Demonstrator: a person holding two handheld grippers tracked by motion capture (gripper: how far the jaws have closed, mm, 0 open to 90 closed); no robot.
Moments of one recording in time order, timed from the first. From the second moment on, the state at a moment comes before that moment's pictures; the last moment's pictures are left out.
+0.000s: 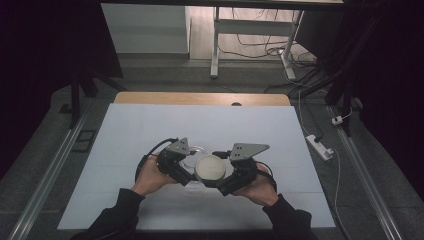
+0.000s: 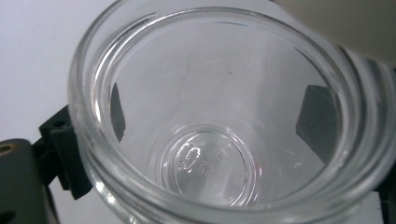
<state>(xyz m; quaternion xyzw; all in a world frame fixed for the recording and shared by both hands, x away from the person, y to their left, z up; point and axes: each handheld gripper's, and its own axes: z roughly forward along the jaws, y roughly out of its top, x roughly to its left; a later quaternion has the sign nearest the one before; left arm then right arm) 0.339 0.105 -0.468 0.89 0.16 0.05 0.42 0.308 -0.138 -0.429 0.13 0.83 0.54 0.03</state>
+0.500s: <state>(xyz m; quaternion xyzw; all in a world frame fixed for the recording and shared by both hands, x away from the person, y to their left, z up) 0.359 0.116 -0.471 0.88 0.21 0.07 0.42 0.299 -0.138 -0.438 0.14 0.83 0.53 0.04</state>
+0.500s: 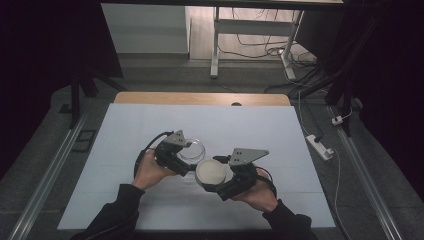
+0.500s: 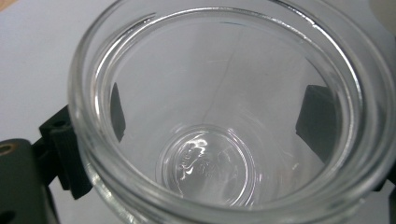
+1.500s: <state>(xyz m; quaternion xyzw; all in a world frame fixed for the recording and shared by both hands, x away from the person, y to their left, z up) 0.400 0.103 -0.467 0.87 0.24 0.10 0.43 0.292 -0.132 -0.474 0.15 0.85 0.50 0.04</state>
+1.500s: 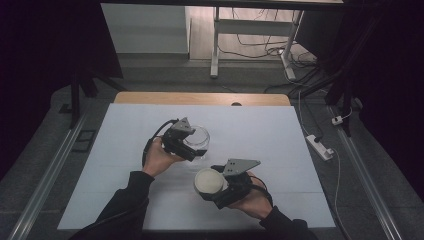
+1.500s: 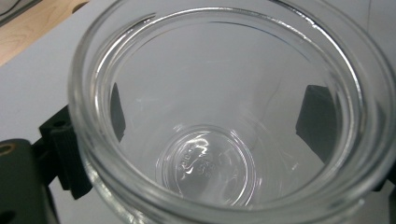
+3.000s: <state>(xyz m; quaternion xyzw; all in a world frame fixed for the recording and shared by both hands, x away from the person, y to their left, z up) 0.448 0.081 -0.500 0.86 0.27 0.13 0.41 0.313 -0.102 -0.535 0.16 0.89 0.41 0.07</state>
